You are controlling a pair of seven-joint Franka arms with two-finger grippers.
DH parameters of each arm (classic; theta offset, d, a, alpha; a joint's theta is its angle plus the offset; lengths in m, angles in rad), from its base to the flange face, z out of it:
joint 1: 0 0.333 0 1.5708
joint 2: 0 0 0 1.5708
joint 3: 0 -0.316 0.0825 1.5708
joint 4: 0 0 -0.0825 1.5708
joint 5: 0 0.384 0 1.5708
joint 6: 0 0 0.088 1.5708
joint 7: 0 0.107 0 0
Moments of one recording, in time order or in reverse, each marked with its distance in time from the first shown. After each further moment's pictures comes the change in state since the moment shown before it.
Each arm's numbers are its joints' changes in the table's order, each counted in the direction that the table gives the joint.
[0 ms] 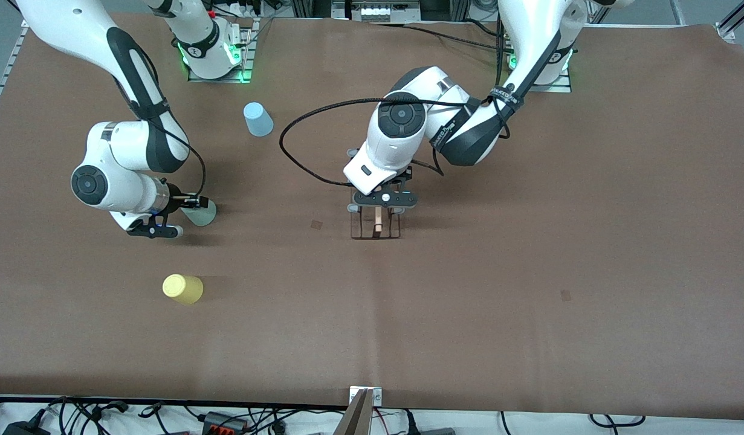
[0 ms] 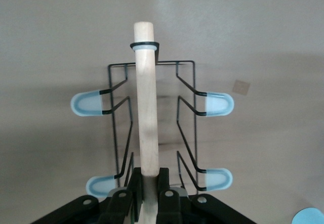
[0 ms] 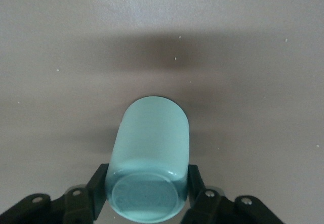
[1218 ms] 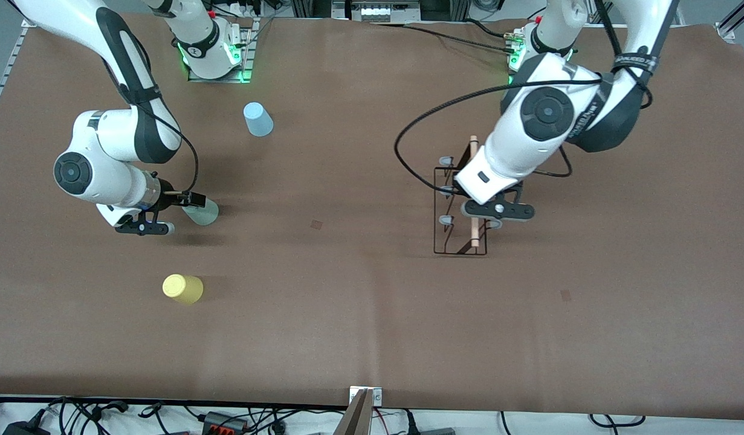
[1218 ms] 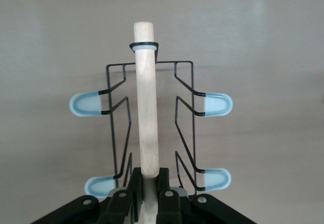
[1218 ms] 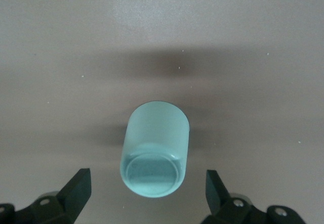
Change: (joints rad) left arm 0.281 0.307 -0.002 0.299 0.004 -0.053 0.299; right arm 0.001 0.062 -0.001 0.006 0.000 -0.012 0.000
